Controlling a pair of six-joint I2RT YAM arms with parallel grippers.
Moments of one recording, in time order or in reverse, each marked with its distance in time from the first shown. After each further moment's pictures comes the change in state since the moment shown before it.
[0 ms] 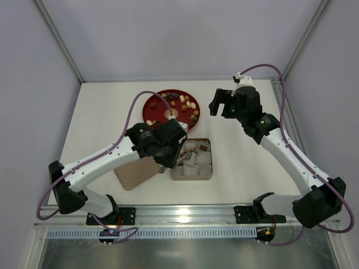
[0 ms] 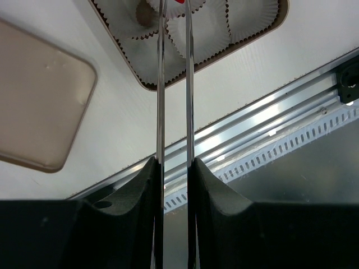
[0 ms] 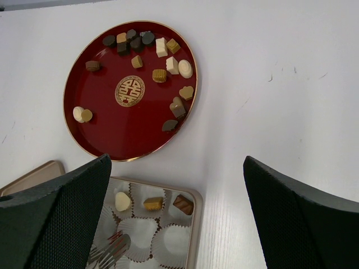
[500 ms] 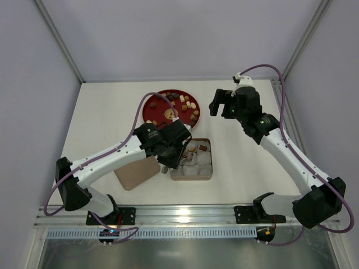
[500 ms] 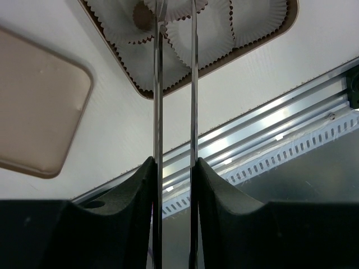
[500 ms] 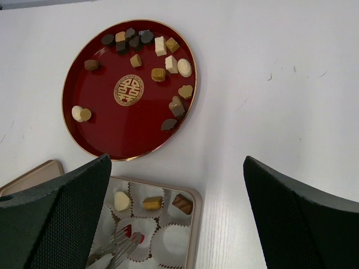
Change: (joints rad) left arm -0.002 0.059 -0.011 0.035 0.003 0.002; right arm 0.000 0.000 -0.003 0.000 0.001 0.000
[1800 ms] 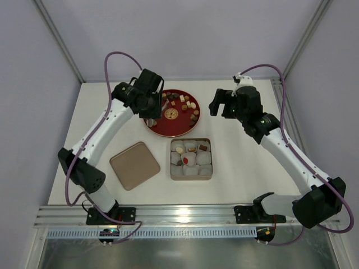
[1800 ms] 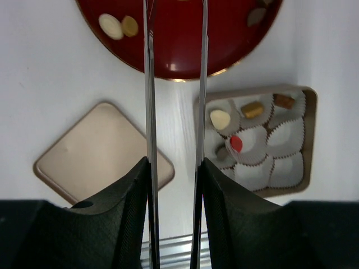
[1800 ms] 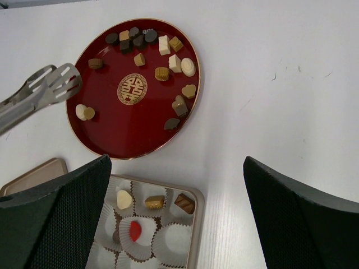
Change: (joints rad) left arm 0.431 0.157 0.380 -0.022 -0.089 0.131; right arm -0.008 0.000 0.000 0.001 -0.024 0.001
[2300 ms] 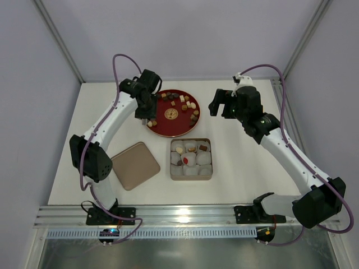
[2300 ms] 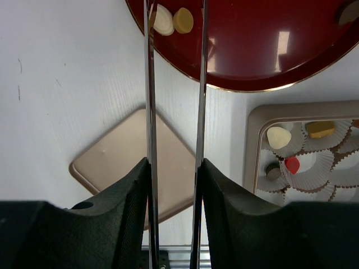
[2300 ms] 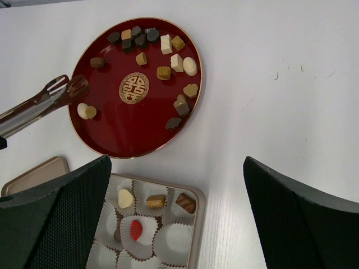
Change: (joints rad) left arm 0.131 0.175 0.026 -0.013 -0.045 0.098; right arm -0.003 0.000 0.000 0.000 -0.013 0.000
